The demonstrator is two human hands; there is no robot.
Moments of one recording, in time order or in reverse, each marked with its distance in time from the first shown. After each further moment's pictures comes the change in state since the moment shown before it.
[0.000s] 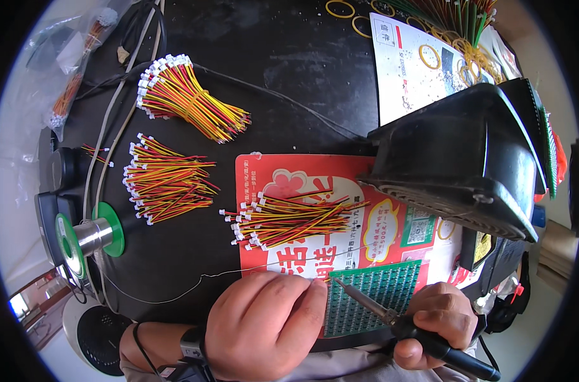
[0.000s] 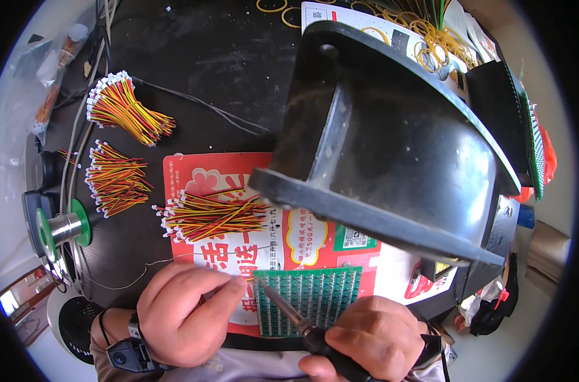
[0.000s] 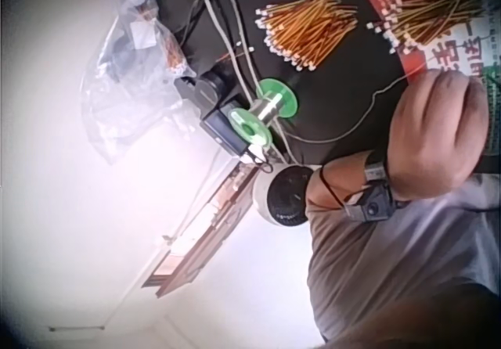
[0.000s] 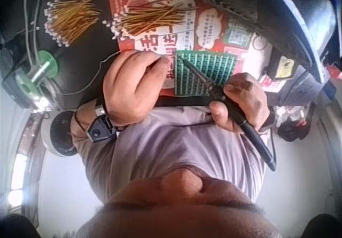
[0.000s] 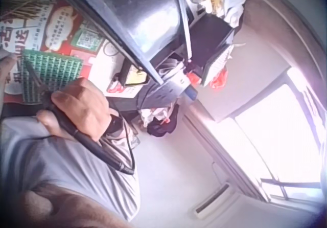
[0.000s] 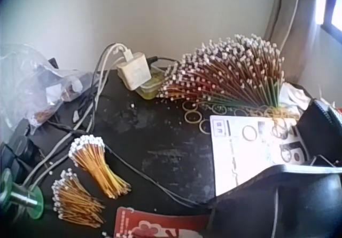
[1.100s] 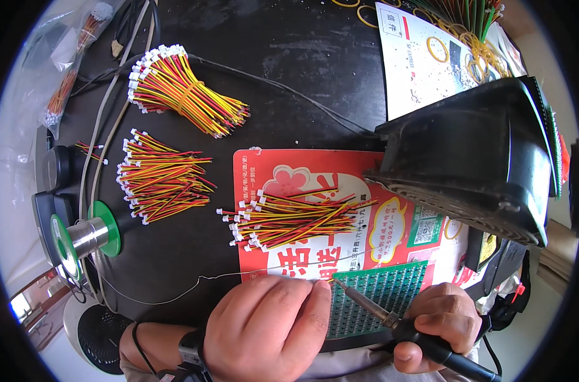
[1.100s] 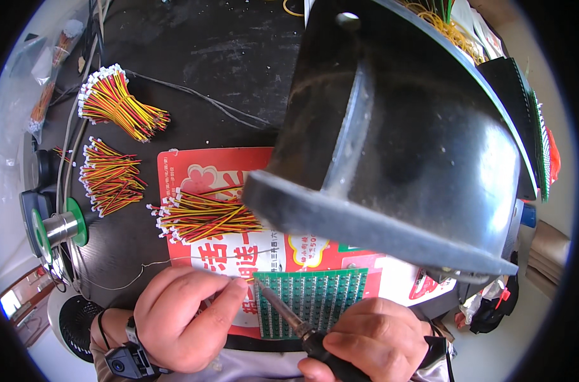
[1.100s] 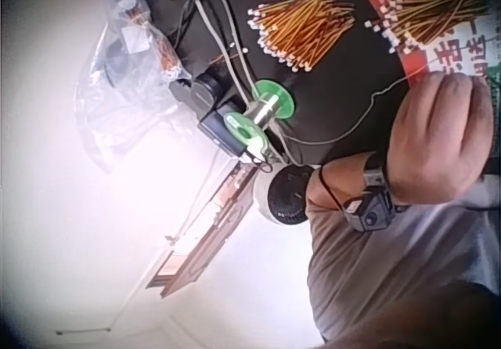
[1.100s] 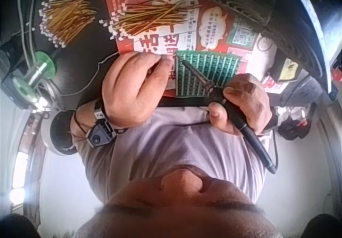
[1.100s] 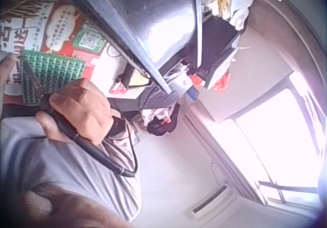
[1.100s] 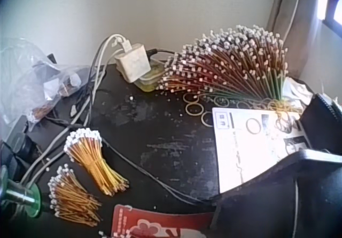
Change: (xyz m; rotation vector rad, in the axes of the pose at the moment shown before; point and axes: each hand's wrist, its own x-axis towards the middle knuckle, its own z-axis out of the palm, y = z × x) left_hand 0.001 0.003 0.000 0.038 -0.027 0.006; right_hand 0.004 -0.002 0.002 0.012 -0.015 0.059
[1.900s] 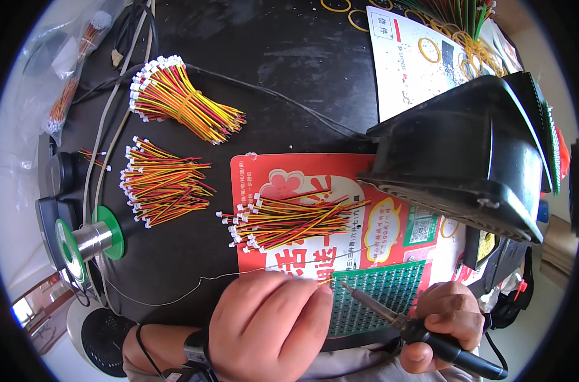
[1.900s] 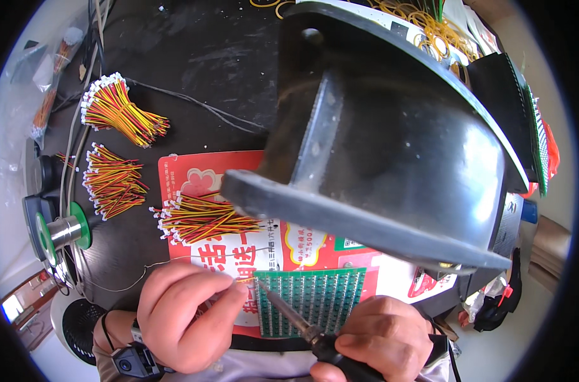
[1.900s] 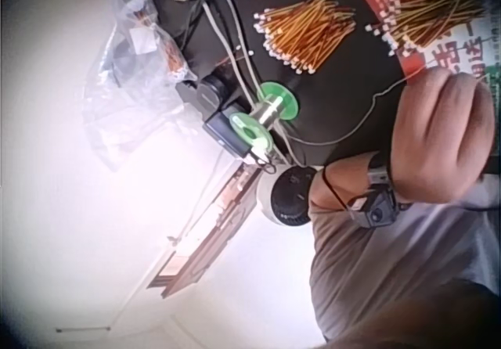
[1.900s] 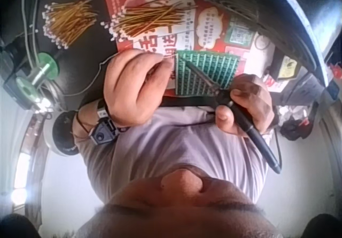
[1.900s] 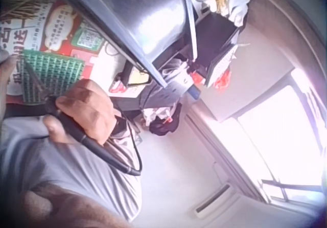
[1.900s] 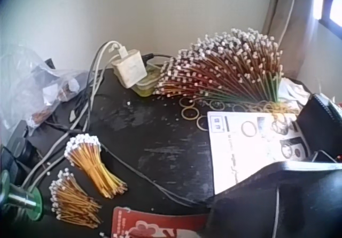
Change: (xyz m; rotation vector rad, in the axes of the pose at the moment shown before) left_hand 0.005 0.001 0.002 0.052 0.058 0.038; right_hand -0.008 0.002 0.003 -0.009 0.111 -0.018
